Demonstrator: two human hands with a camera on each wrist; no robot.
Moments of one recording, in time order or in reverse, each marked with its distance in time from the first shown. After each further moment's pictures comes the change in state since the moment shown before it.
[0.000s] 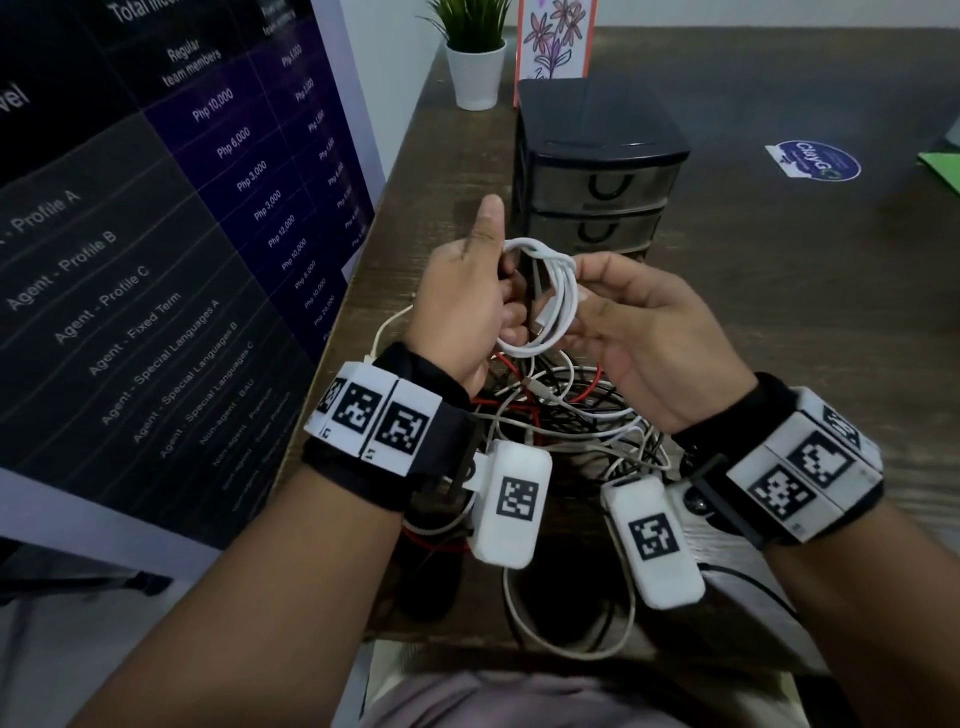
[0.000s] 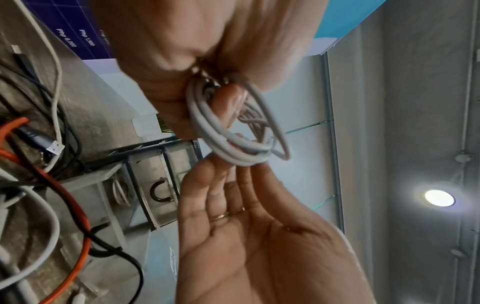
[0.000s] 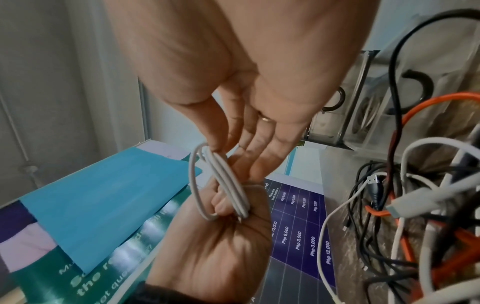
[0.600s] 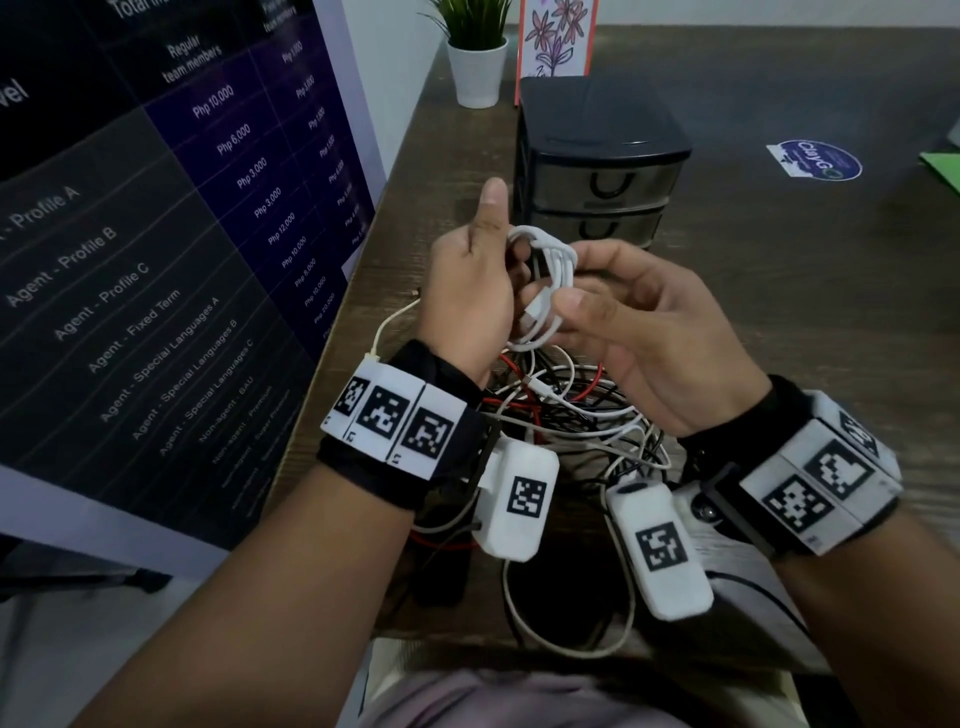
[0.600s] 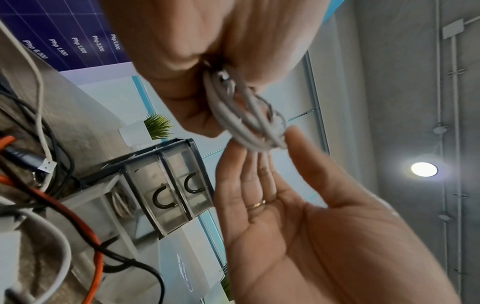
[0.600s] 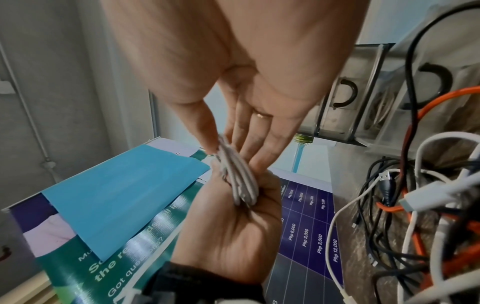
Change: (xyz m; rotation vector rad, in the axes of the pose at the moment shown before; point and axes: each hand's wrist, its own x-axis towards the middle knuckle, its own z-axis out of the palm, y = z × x) left_hand 0.001 -0.001 0.003 0.226 0.087 0.222; right_hand -0.007 -0.010 0.009 0.021 -0.003 -0.010
